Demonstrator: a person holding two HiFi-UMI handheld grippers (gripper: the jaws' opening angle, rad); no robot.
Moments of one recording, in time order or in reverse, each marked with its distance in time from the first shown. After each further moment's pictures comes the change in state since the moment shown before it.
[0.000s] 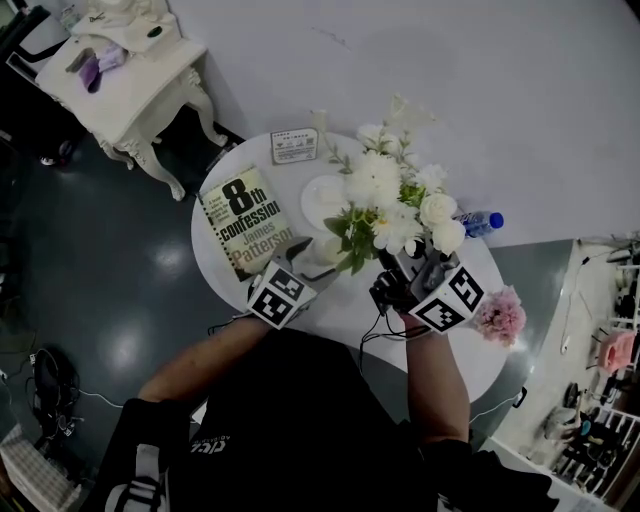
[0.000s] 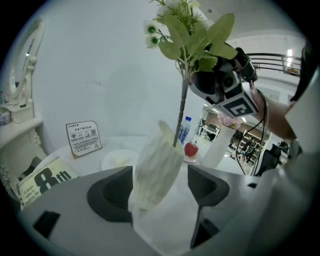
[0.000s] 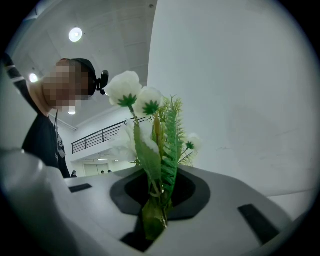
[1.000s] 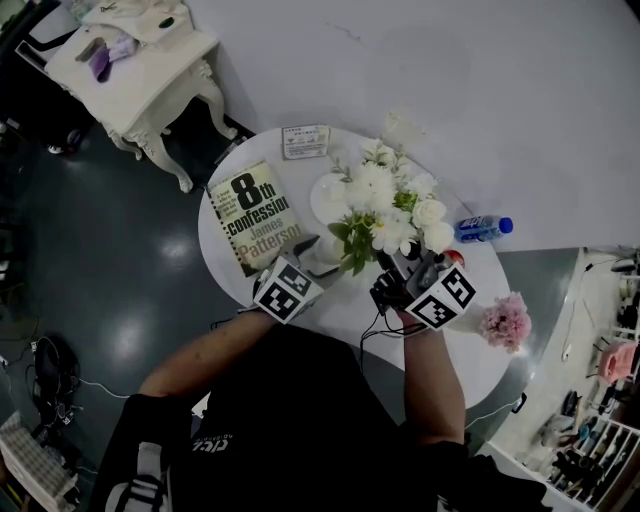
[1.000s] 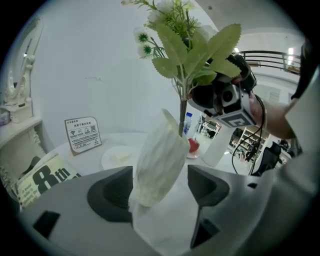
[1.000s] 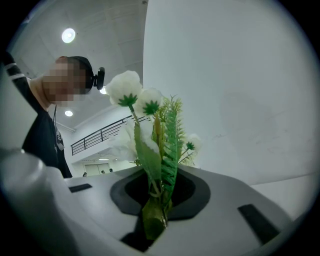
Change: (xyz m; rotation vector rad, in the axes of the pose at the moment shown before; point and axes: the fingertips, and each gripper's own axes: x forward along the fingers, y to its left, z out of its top) left arm 0.007 0.002 -0.010 0.008 0.030 0.000; right arm -0.005 -0.018 -0.041 0.052 0.046 -0.006
